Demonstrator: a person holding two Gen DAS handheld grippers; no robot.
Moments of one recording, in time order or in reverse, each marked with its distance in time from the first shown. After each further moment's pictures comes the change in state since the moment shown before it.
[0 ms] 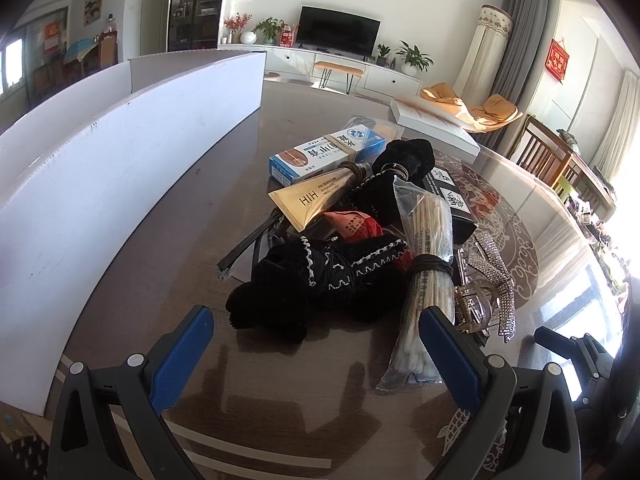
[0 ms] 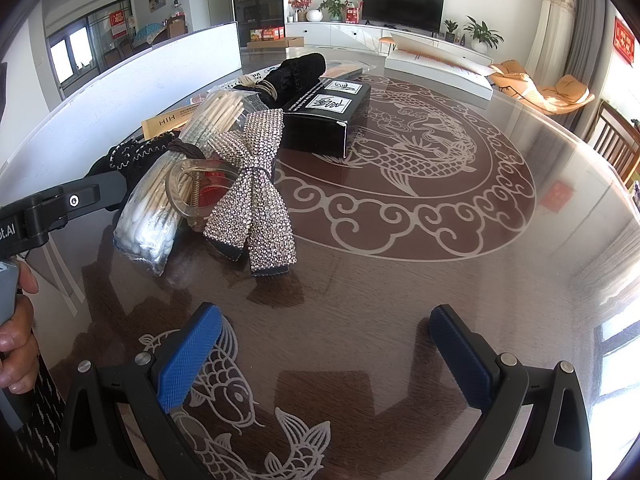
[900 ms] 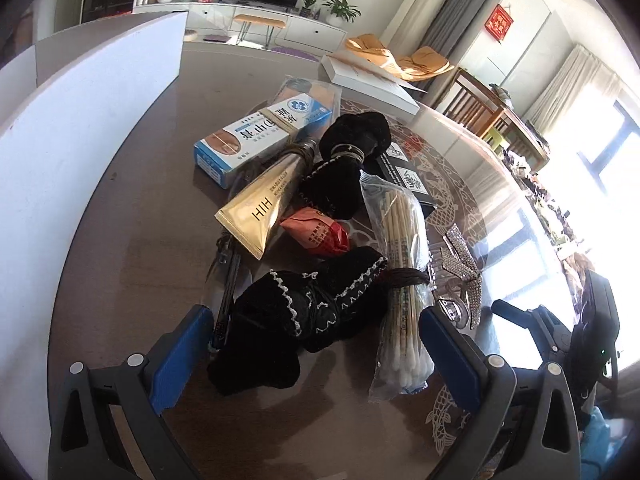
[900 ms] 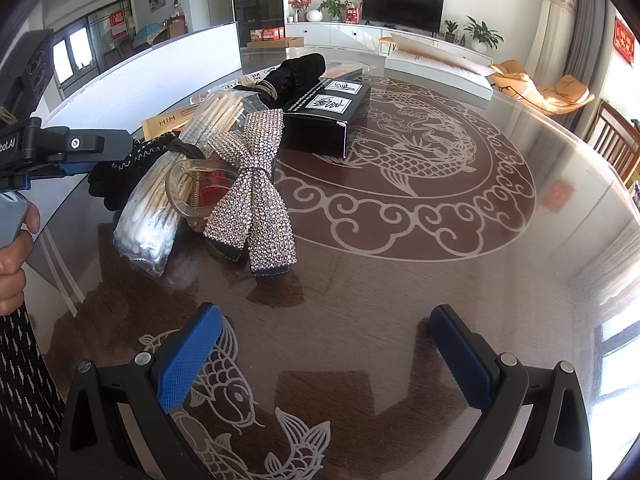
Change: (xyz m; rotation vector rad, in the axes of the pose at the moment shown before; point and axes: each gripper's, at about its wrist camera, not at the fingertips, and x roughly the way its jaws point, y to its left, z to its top) left arm 0.038 0.011 0.038 0.163 0.229 -0.341; right arm 0.000 0.000 0.000 0.000 0.000 0.000
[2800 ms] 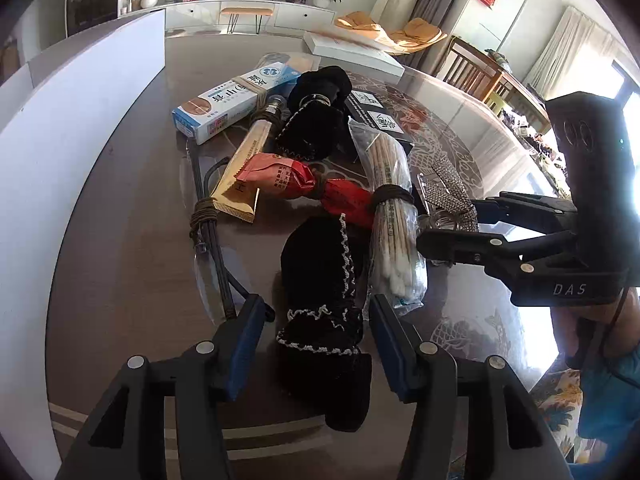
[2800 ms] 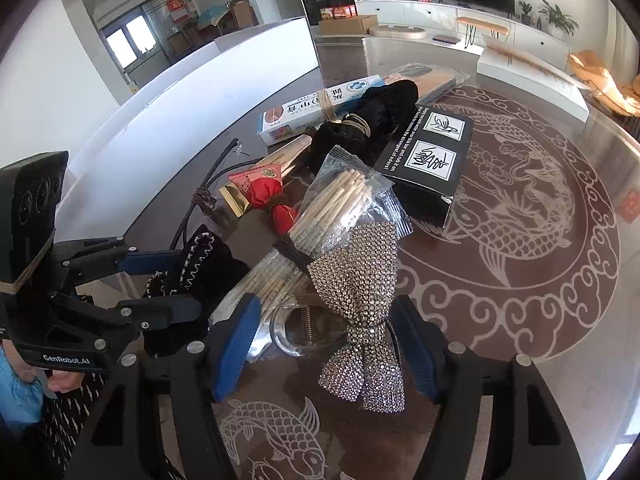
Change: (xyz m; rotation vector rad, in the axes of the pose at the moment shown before) left arm -0.002 -0.038 -0.038 0.058 0.056 0.120; right arm 0.012 0.011 0.071 -0.057 0.110 0.327
